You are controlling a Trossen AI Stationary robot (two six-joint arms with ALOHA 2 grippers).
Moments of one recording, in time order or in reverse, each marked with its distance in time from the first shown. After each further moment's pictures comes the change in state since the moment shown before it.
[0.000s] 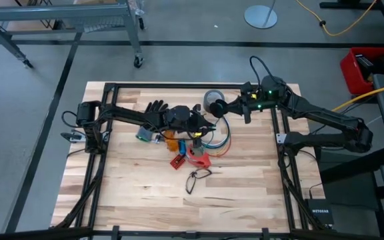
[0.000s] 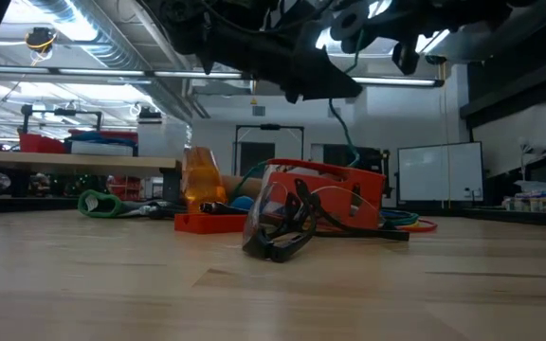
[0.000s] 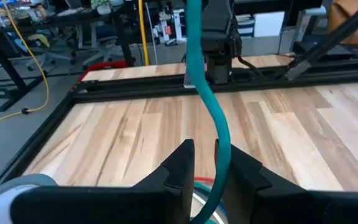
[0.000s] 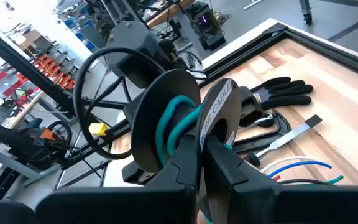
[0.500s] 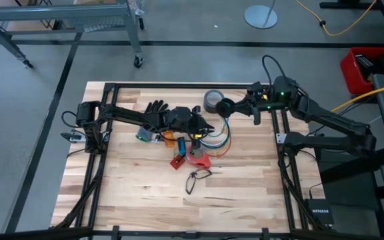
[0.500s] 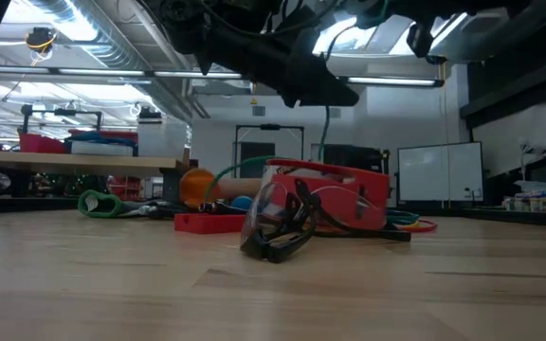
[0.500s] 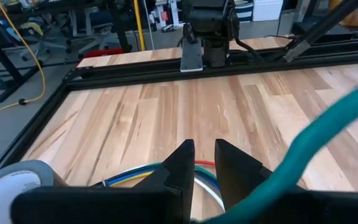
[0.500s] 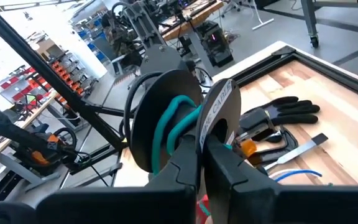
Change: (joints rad) left arm 0.000 -0.001 0.001 -0.058 -0.002 0.017; right arm 0.000 -0.121 0.000 -0.035 -0.003 -0.003
